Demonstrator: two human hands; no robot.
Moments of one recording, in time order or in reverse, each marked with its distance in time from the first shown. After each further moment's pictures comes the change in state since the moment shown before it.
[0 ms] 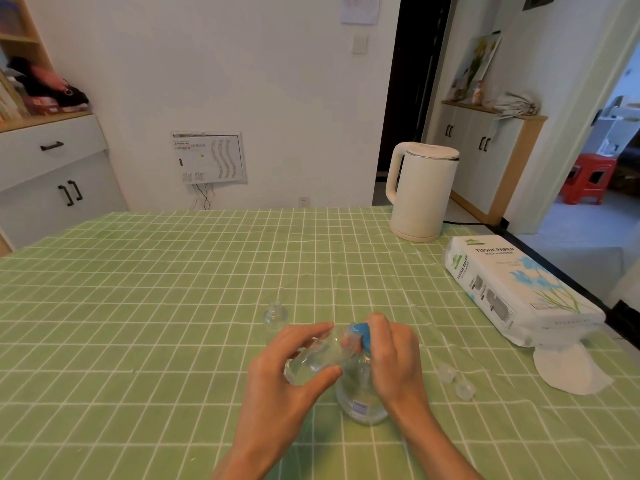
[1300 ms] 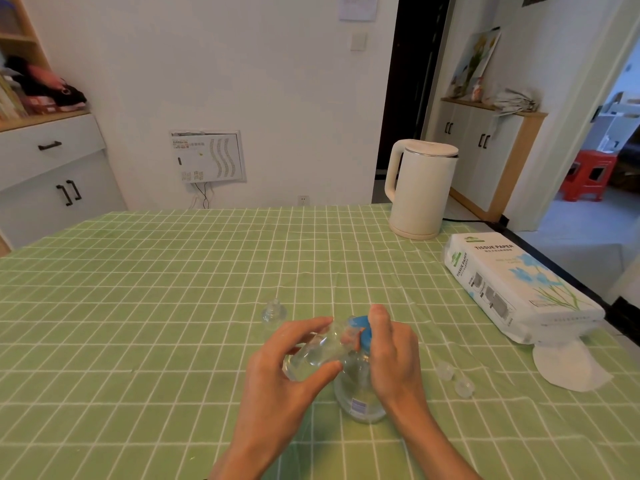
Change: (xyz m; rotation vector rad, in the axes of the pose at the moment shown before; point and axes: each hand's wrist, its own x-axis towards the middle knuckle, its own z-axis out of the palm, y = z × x) left_hand 0.002 0.007 0.000 -0.021 -0.004 -0.021; right_hand 0.000 0.002 0.000 0.009 0.010 0.039
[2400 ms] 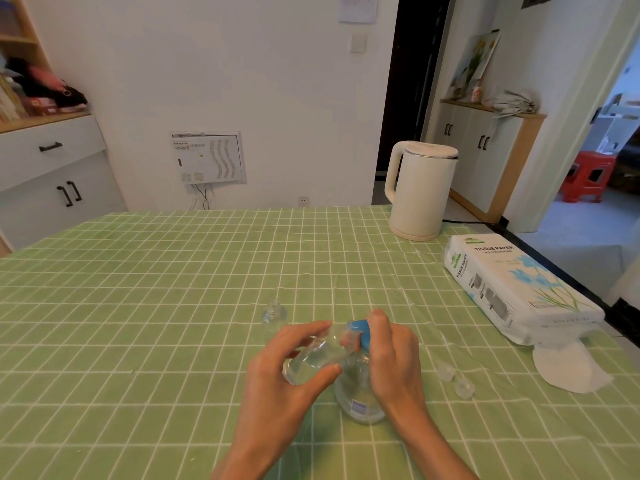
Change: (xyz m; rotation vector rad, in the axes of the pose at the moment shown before) left_hand -0.001 -0.004 0.000 0.016 0.000 0.002; right_hand -0.002 0.003 0.001 0.014 0.007 -0.024
